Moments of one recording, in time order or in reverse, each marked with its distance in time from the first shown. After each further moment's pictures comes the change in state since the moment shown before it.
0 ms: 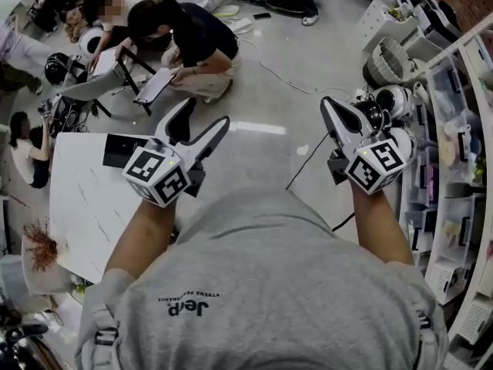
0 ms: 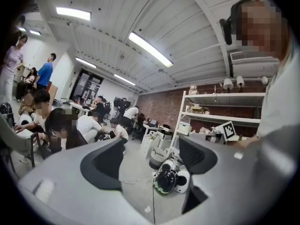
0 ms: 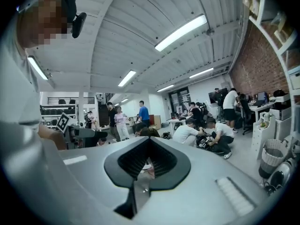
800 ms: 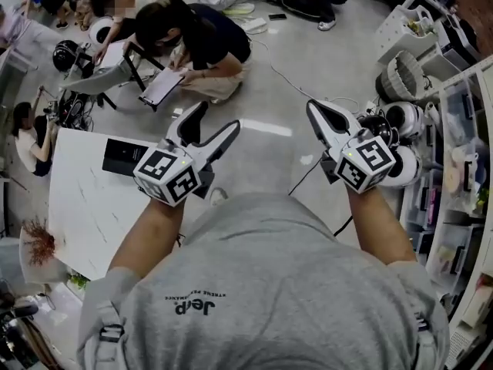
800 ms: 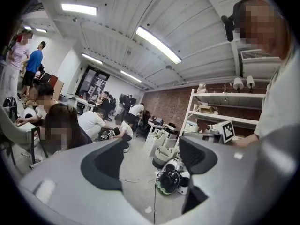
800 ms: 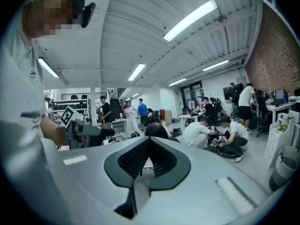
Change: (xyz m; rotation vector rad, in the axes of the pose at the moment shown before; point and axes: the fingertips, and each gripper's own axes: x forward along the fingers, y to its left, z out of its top) left arm 0.053 0.048 -0.011 -0.062 0.022 0.084; right arm 0.098 -0.021 -0.018 -0.054 0.089 0.177
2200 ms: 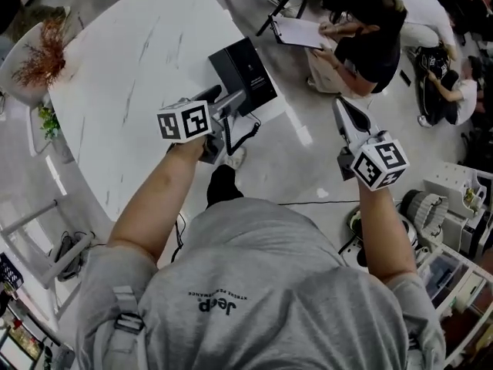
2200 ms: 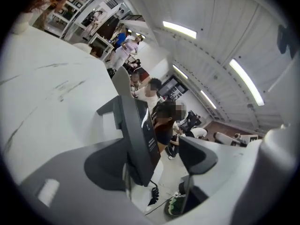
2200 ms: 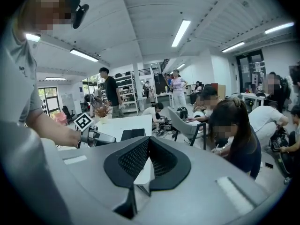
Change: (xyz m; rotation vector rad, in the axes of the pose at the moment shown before) left arm -0.310 0.295 -0.196 -0.704 -0.163 0.694; right arm 0.299 0.254 -0.125 -0.149 0.342 0.577
